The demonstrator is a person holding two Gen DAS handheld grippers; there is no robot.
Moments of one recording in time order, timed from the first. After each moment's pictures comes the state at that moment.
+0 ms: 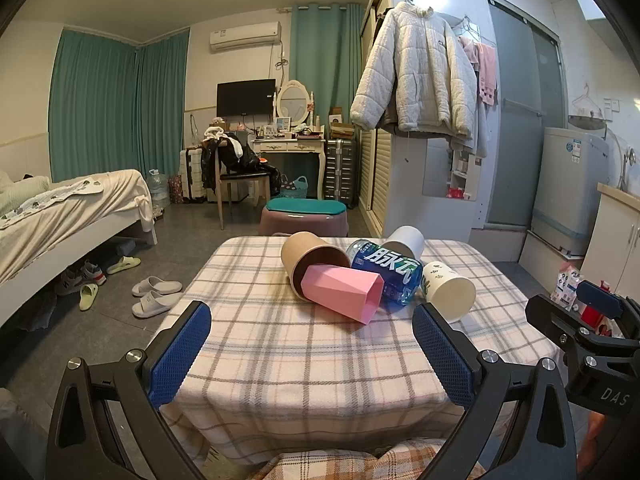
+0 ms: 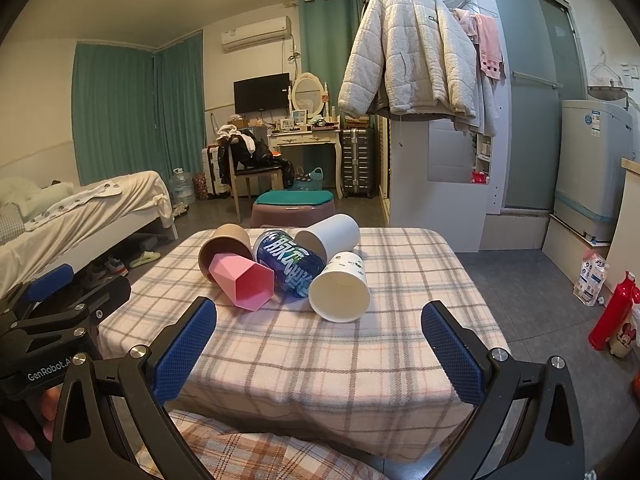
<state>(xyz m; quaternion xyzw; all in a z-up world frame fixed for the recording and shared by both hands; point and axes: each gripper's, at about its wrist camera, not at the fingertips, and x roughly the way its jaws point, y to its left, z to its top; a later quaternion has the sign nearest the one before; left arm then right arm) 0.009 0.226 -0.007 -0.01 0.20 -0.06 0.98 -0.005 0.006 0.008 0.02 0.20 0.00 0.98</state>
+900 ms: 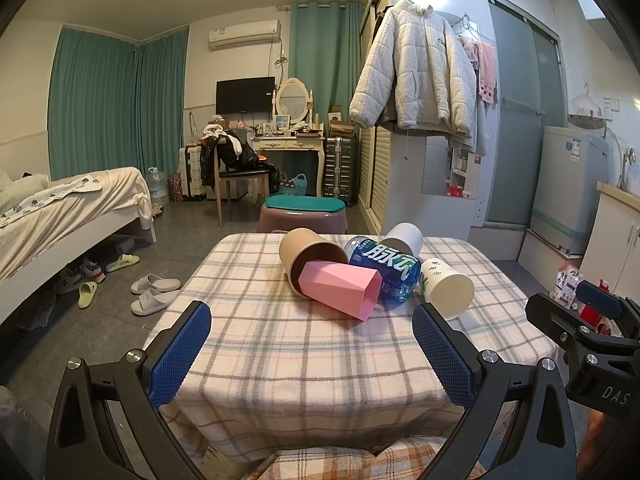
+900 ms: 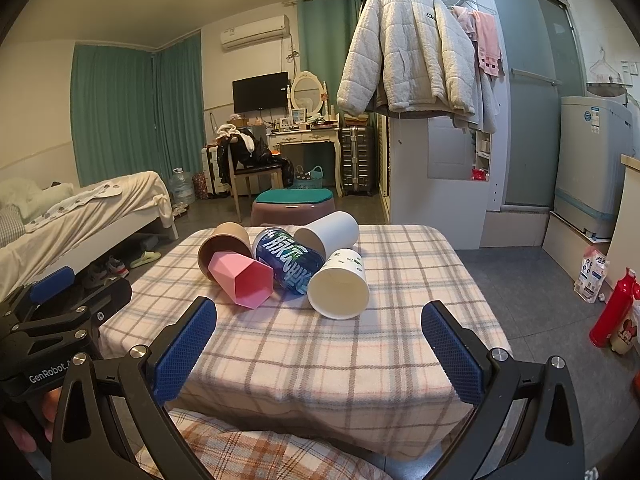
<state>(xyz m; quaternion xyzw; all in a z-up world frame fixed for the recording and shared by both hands) 0.009 0.225 -0.007 -0.01 0.20 -0.06 0.98 -0.003 0.008 0.007 0.02 0.20 0.00 0.98</state>
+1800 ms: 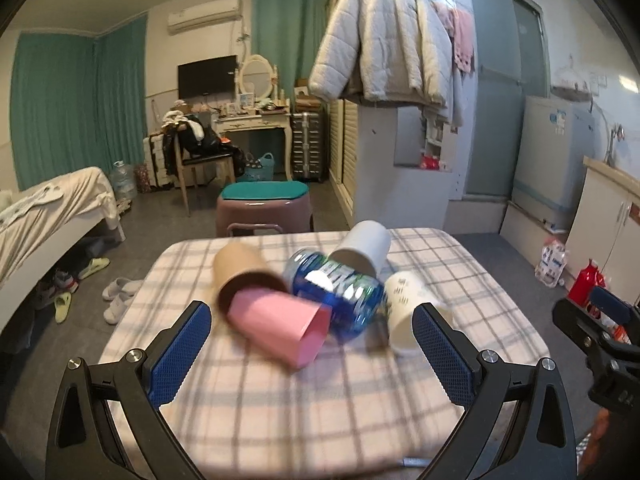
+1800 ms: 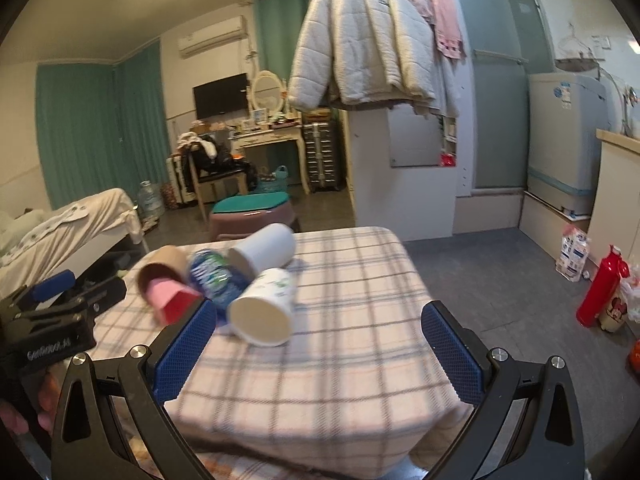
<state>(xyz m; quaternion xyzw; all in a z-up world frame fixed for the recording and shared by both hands) 0.108 0.145 0.007 0.03 0.25 -0.11 0.96 0.041 -0.087 0.009 0.07 0.22 -0.06 0.97</state>
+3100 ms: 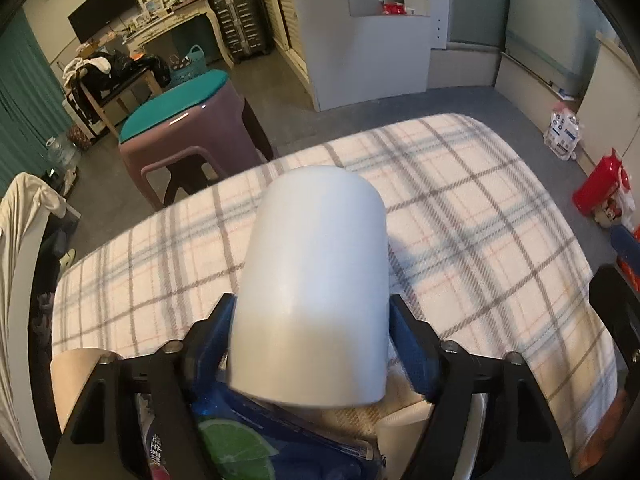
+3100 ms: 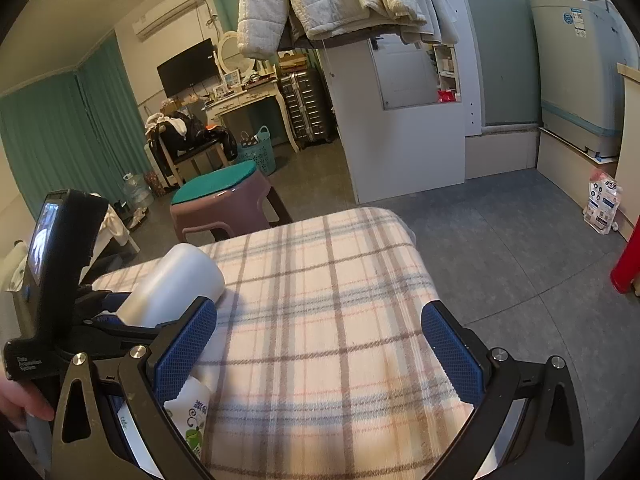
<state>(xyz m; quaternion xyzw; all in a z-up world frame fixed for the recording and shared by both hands) 0.324 0.017 -0.074 0.17 0.48 -0.16 0.85 0.230 -0.163 -0.048 0.15 0.30 -0.05 0.94</state>
